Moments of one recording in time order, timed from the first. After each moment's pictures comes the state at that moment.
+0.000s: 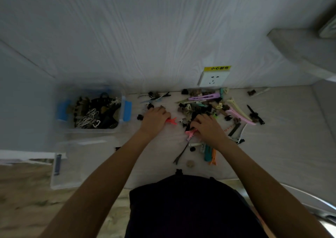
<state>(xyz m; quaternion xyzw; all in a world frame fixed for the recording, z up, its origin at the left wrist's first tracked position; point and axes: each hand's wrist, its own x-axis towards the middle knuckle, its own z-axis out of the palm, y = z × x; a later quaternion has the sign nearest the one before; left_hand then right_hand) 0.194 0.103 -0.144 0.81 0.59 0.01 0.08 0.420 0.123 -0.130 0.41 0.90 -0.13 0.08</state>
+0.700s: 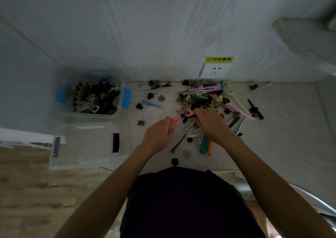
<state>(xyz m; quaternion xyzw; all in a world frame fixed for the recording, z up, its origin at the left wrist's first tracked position) 0.241 0.035 -0.124 0.62 0.71 0.09 0.33 0.427 0.117 -0.113 0.41 0.90 -0.12 0.03</state>
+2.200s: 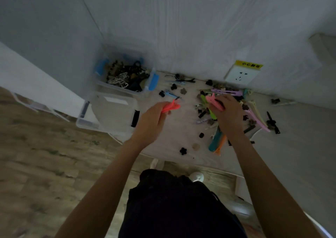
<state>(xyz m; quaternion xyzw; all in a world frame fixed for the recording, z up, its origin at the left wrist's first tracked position) 0.211 -0.034 -0.052 0.56 0.70 0.37 0.25 0.404 0.102 -0.070 0.49 0.80 -0.26 -0.24</state>
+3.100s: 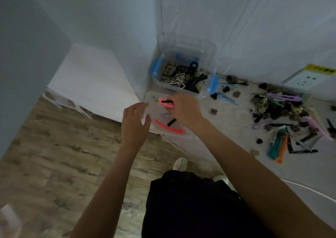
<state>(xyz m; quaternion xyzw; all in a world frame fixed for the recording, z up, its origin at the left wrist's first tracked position) 0.015 -0.148 -0.111 0.46 0.84 0.28 0.06 0.131 -0.009 -0.071 0.33 0.92 -0.22 -0.05</state>
